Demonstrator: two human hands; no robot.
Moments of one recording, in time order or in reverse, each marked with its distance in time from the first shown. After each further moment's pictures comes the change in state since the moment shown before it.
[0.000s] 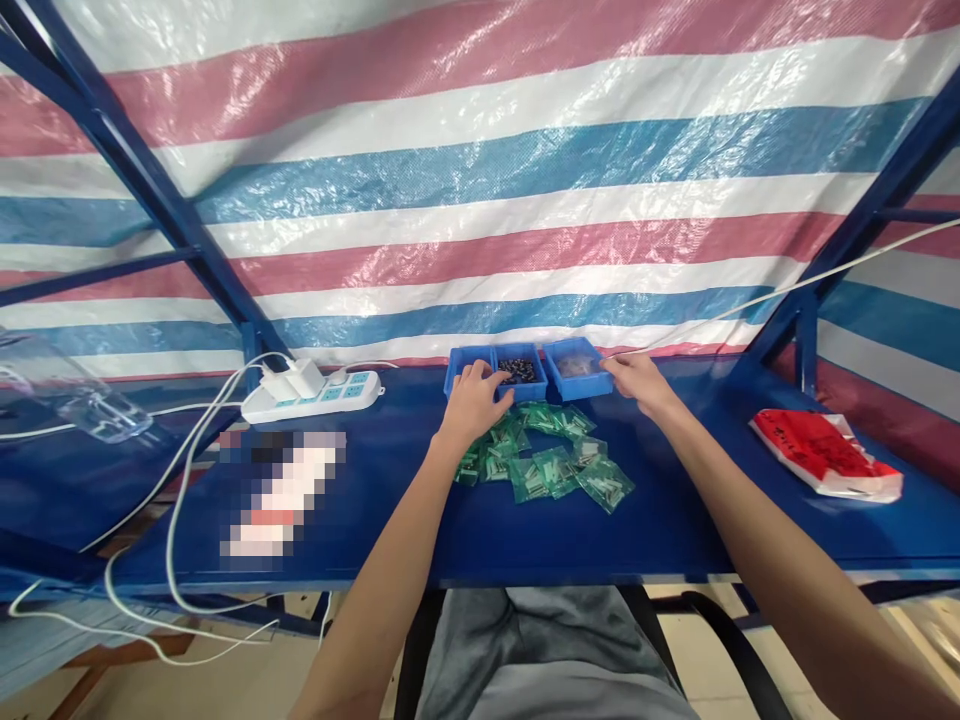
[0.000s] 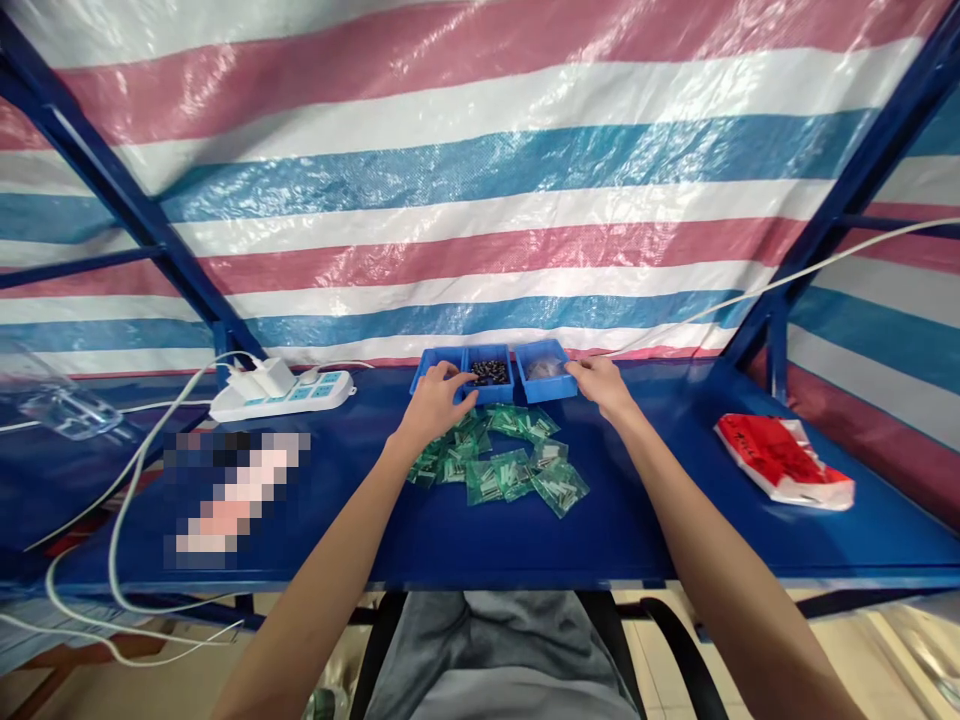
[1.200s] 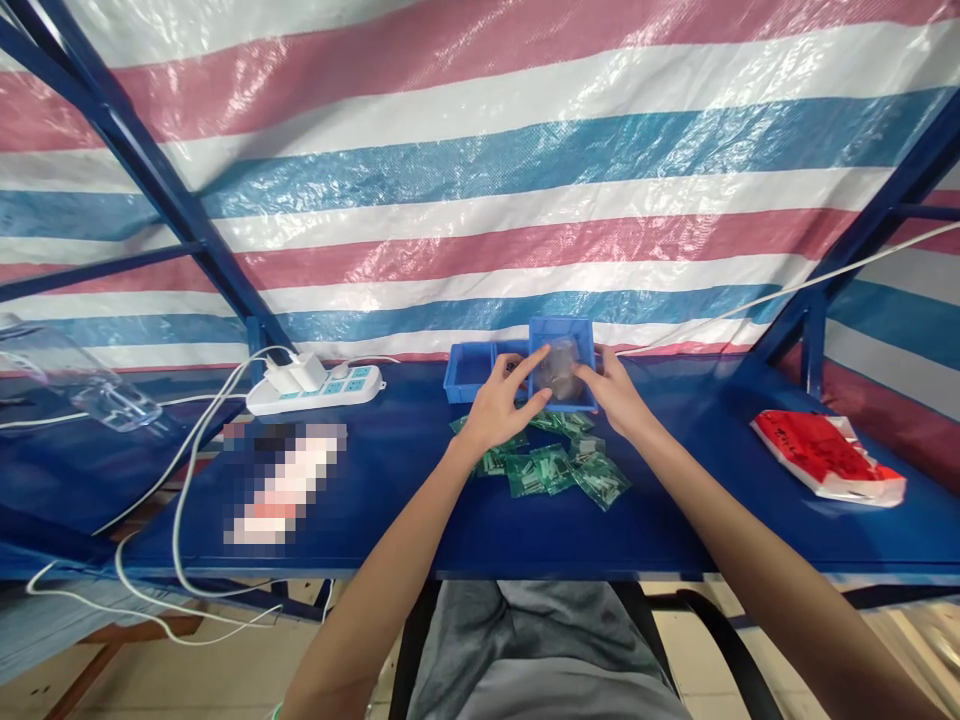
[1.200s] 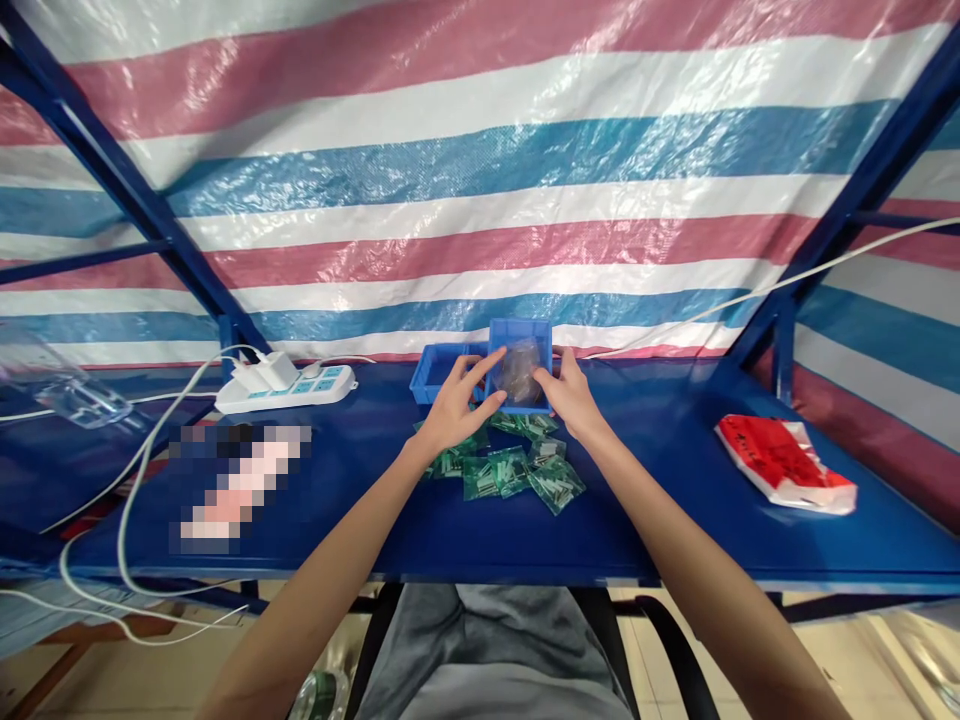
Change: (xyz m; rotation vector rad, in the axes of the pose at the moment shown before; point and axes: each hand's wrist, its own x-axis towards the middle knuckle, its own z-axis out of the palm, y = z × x) left_hand -0.007 0.045 -0.008 -0.522 0.059 0.106; right_hand -0.035 -0.034 0.046 0.236 -0.032 -0.012
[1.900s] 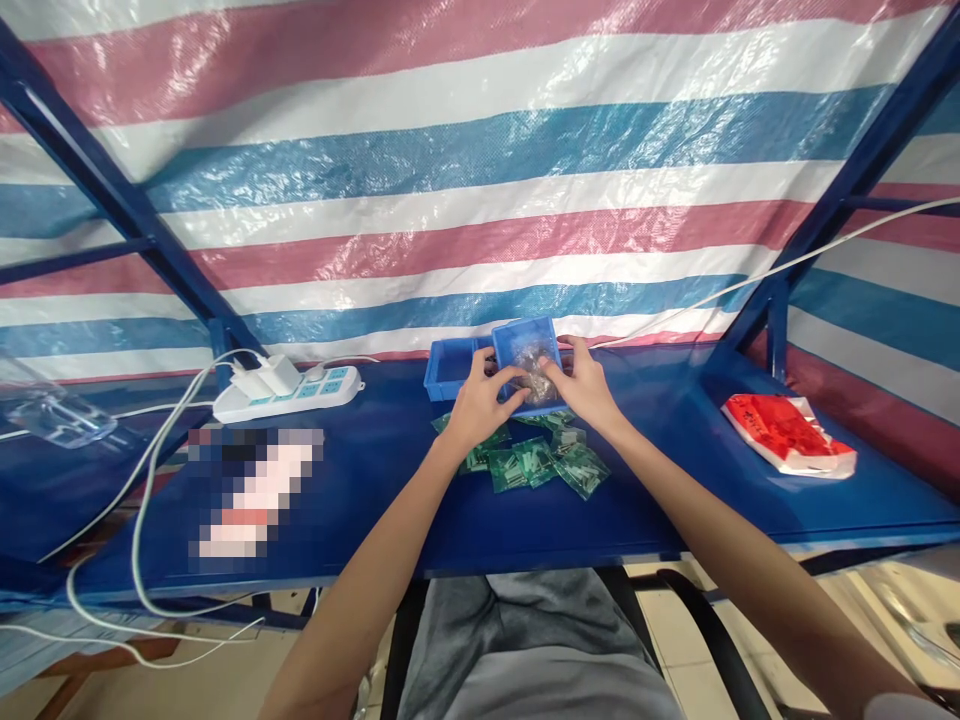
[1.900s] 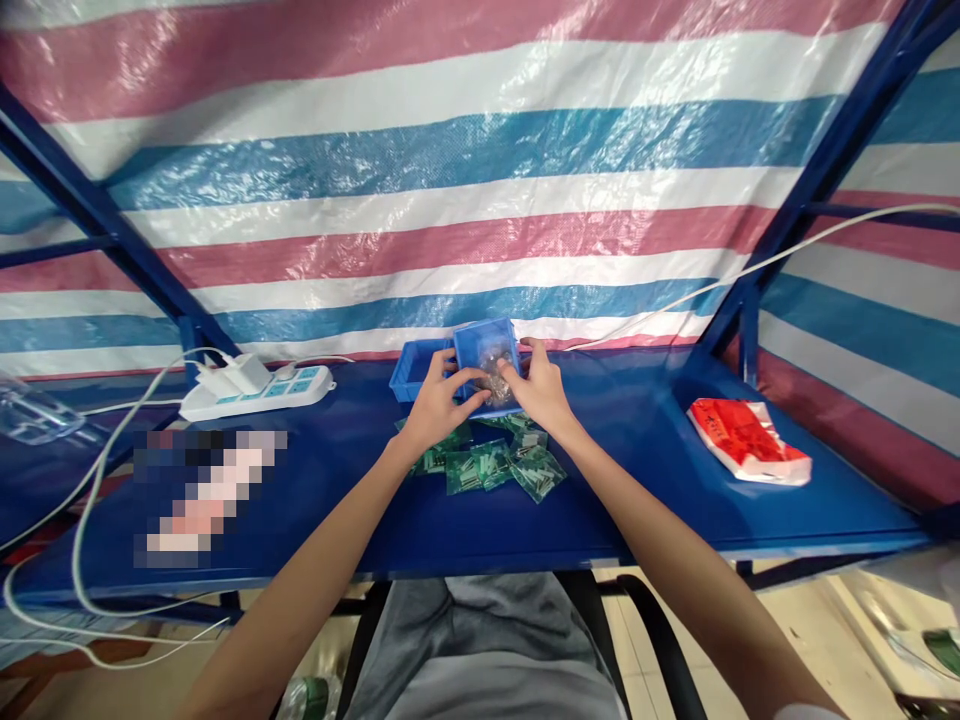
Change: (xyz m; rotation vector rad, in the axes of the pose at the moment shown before) left_hand 0.002 -0.014 0.012 0.119 0.036 0.062; right_hand -0.015 -0.020 0.002 -0.285 0.027 -0.160
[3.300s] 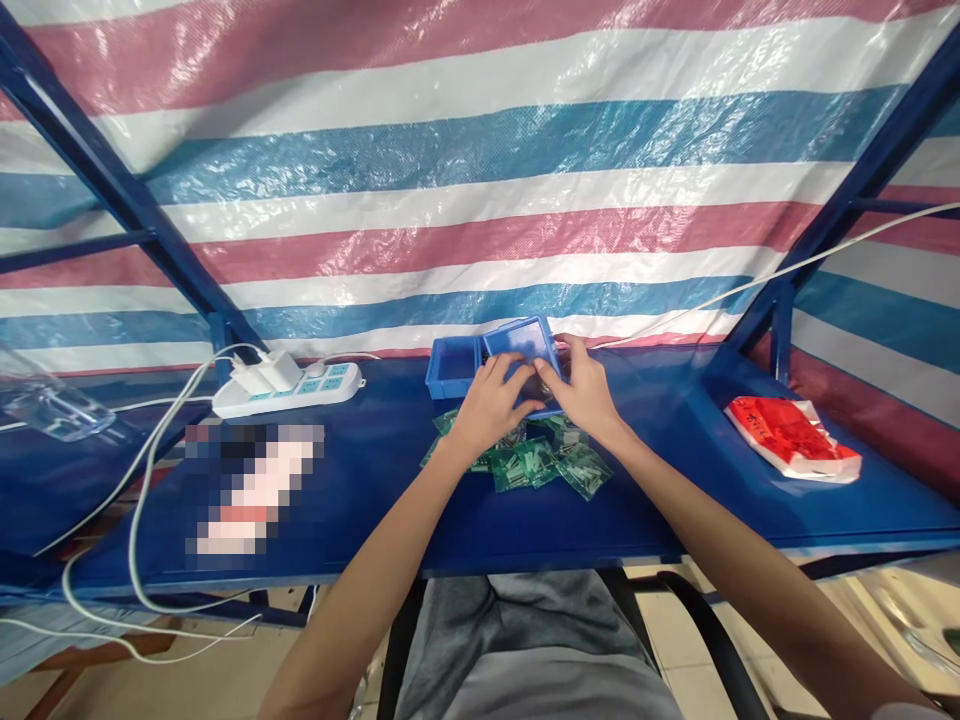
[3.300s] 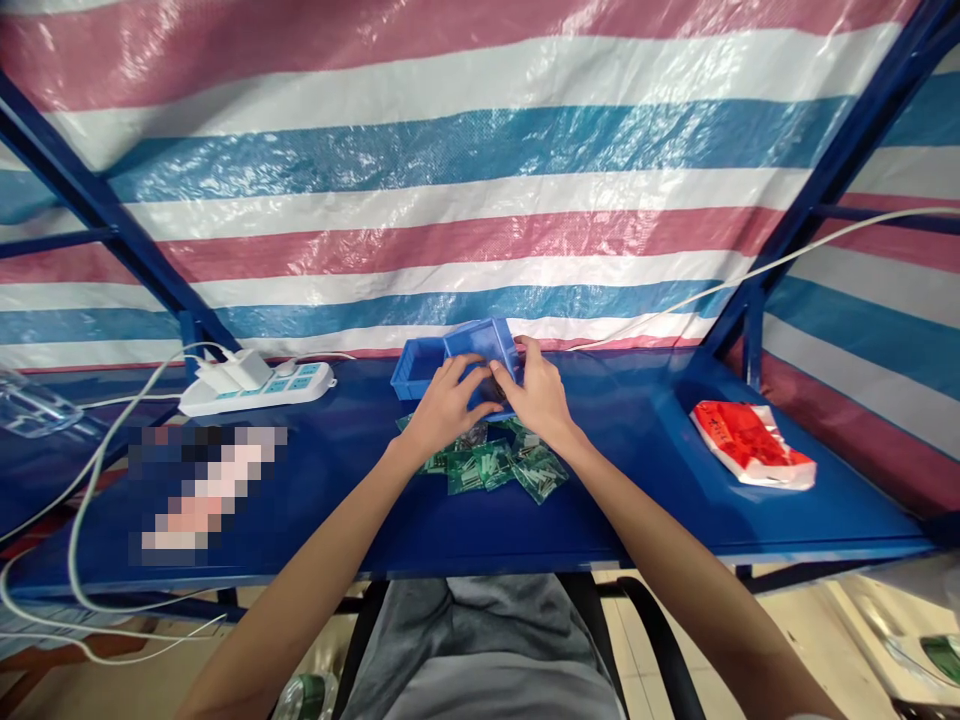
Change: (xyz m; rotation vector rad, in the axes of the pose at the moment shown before) left_hand 0.003 0.014 -0.004 0.220 -0.041 0.197; right_hand -0.007 -0.004 0.004 -0.126 0.051 -0.219
